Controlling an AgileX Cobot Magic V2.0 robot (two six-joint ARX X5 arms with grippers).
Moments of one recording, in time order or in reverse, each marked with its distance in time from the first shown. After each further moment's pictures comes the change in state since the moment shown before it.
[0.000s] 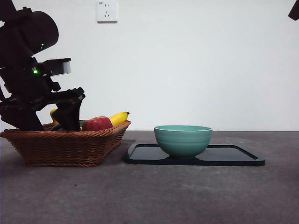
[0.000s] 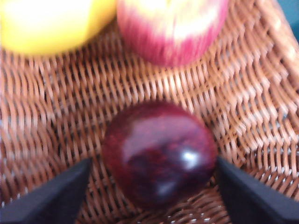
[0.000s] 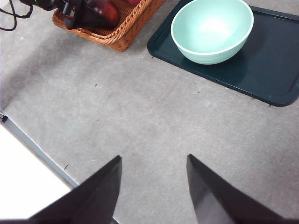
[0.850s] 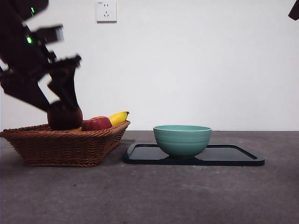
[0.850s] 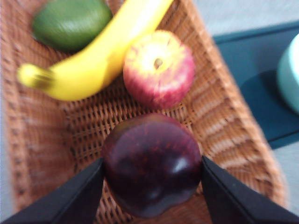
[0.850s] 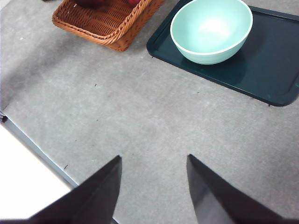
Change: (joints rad) left arm 0.000 -0.132 0.000 0.005 0.000 -0.042; right arm 0.000 0.000 0.000 0.000 0.000 0.000
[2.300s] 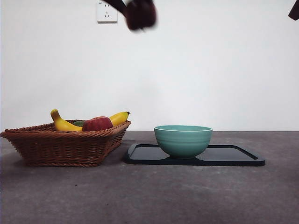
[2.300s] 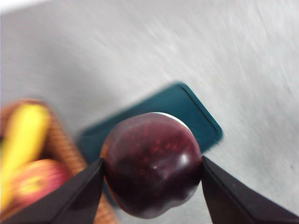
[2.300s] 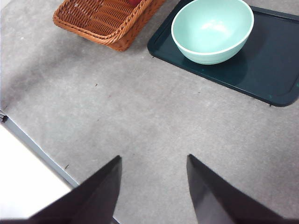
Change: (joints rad) left arm -0.297 0.157 0.930 -0.659 -0.002 -0.048; right arm 0.000 0.000 0.000 0.000 0.000 0.000
